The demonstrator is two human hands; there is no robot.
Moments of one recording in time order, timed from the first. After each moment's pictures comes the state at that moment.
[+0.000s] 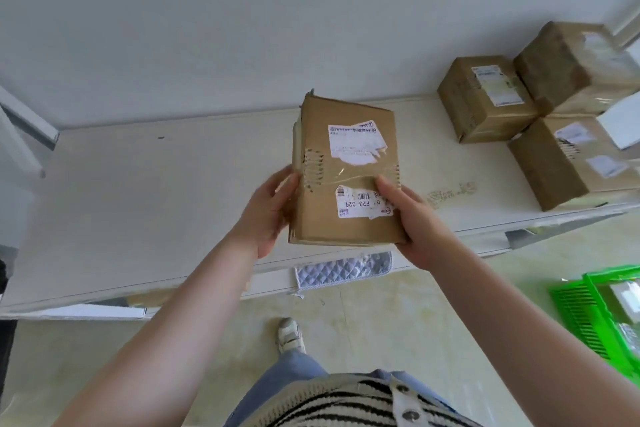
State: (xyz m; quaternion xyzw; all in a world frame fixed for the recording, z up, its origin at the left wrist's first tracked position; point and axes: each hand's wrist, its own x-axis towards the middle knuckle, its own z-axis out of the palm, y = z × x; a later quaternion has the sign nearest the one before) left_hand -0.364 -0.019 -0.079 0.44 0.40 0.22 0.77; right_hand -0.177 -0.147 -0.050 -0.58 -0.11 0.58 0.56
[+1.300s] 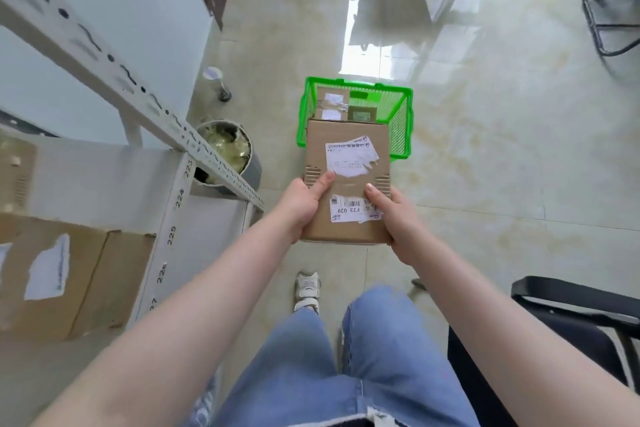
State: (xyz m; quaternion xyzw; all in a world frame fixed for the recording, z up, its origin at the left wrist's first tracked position) left_hand 0.293 -0.516 -0.162 0.70 0.19 -0.36 0.59; right_hand 0.224 -0.669 -0.167 -0.57 0.34 0.14 0.73
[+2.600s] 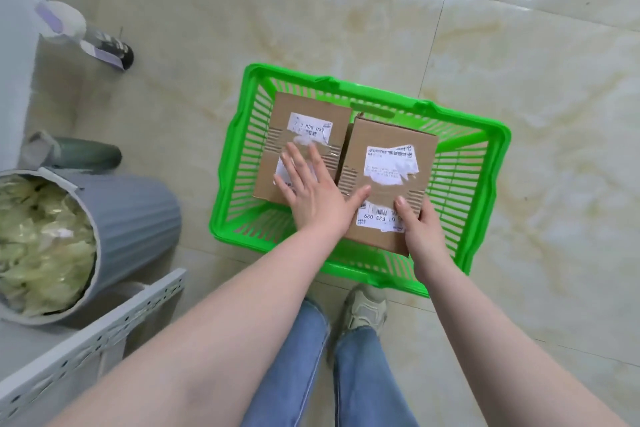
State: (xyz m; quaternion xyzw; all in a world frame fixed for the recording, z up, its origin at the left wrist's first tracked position) left_hand 0.680 -0.768 -0.669 0.95 0.08 -0.29 0.10; right_hand 0.616 -0.909 -0.663 -0.62 0.44 0.16 0.63
